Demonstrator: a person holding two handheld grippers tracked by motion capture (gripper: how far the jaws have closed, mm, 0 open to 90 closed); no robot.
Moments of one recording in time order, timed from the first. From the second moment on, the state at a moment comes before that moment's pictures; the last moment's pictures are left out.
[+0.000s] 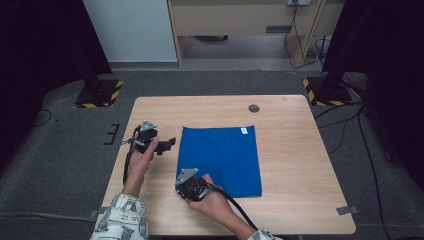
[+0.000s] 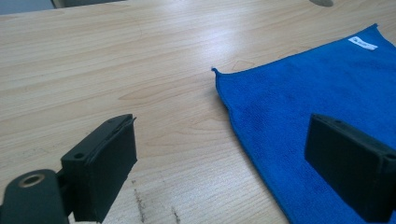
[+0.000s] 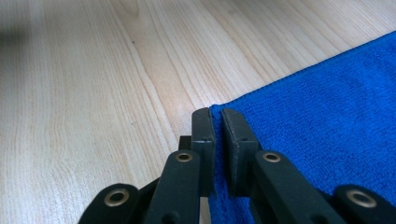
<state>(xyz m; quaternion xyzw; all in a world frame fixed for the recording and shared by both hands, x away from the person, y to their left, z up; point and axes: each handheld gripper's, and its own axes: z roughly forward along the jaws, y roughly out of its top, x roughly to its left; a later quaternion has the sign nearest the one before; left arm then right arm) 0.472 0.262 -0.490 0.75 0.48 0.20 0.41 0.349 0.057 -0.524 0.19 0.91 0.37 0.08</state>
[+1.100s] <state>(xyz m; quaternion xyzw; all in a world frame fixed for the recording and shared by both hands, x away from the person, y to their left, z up) 0.513 0.239 -0.507 0.78 0.47 0.18 0.38 0.315 0.076 -0.517 0.19 0.90 0.39 0.10</state>
